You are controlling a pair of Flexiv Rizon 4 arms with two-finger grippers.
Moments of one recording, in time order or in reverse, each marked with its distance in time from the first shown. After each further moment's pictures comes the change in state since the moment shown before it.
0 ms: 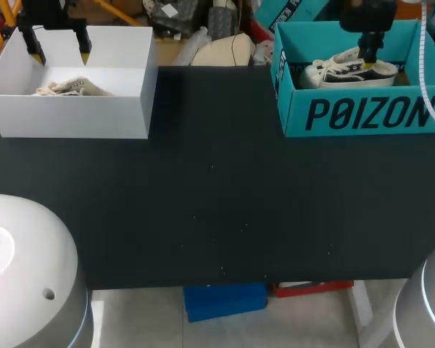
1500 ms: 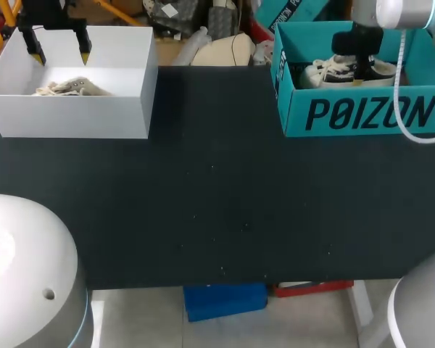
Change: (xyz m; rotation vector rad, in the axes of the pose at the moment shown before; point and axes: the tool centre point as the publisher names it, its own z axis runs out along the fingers) left arm 0.000 0.000 0.000 0.000 0.000 0.000; right arm -0.019 -0.004 0.081 0.026 0.041 0.060
